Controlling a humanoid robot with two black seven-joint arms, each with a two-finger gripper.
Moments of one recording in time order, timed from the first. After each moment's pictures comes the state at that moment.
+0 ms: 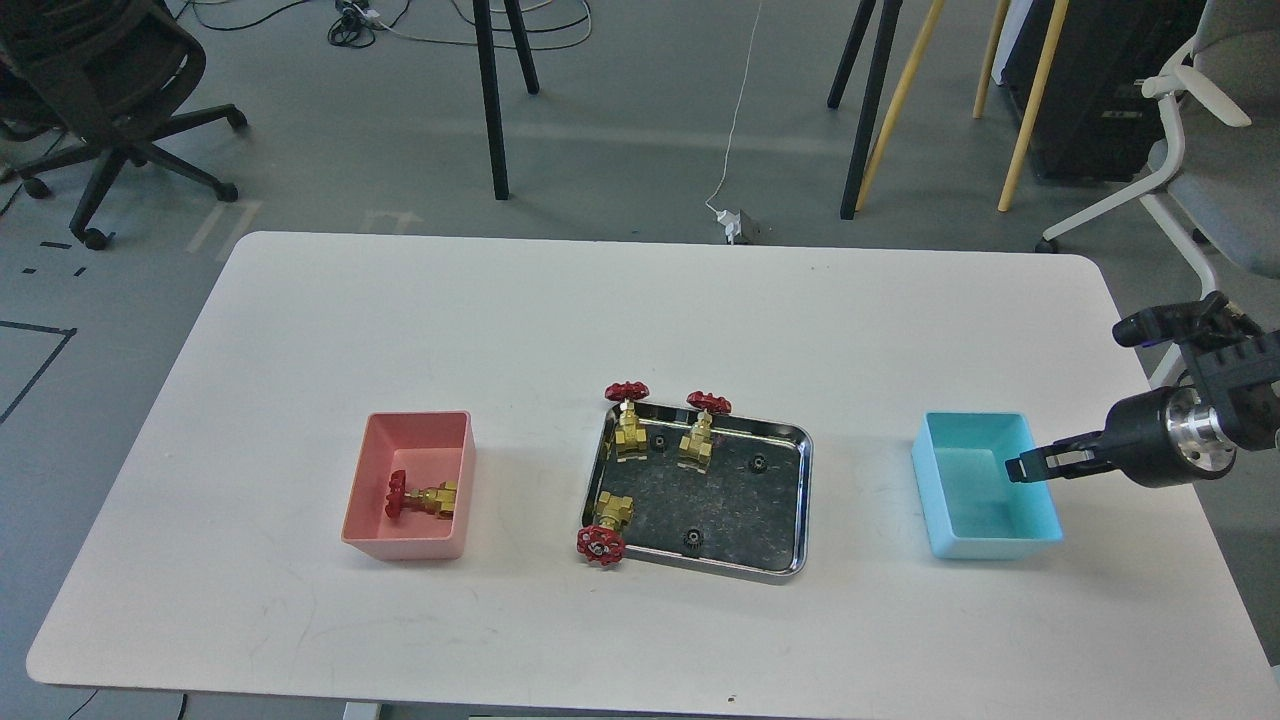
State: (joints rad) left arm -1.25 0.83 -0.63 -0.59 0.52 -0.35 -0.43; right arm 1.15 -0.87 -0.32 1.13 -1.33 0.49 0.31
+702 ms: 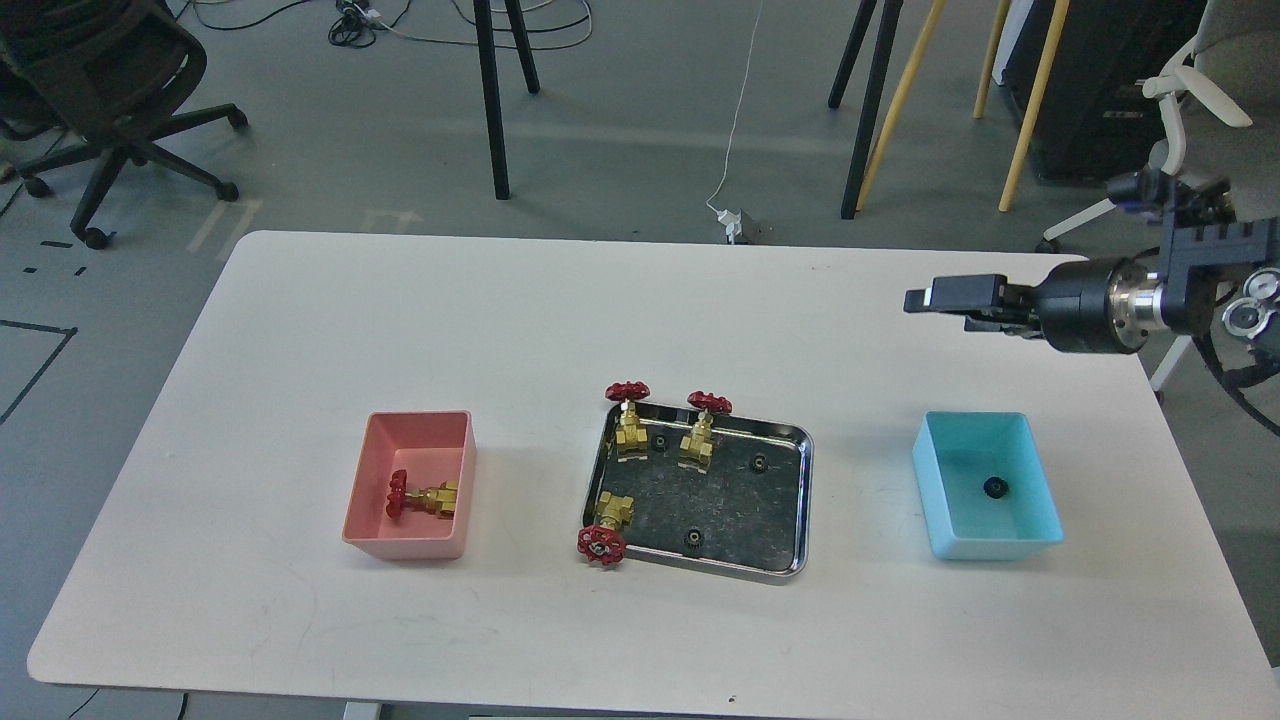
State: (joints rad) left arm -1.25 0.83 -0.65 -0.60 0.48 -0.35 -0.34; right arm 1.17 -0.79 0.02 1.03 -0.95 0.49 0.27
